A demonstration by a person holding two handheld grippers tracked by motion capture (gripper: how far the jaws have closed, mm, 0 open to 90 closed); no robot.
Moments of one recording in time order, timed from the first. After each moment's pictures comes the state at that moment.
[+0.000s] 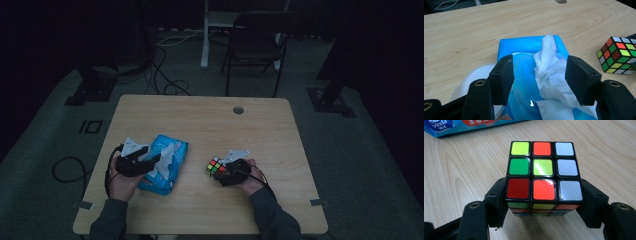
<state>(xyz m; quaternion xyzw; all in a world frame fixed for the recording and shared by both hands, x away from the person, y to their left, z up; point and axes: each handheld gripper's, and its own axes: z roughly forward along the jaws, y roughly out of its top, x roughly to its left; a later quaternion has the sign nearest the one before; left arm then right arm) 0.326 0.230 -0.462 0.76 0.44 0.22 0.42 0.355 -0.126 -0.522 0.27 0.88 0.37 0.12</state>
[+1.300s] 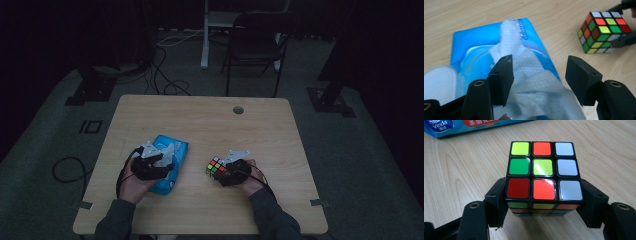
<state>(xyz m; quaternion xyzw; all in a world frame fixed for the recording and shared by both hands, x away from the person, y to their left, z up) 0.329 0.189 -0.472 0.83 0.39 0.17 0.36 0.355 -0.127 -0.523 0.27 0.88 0.37 0.12</state>
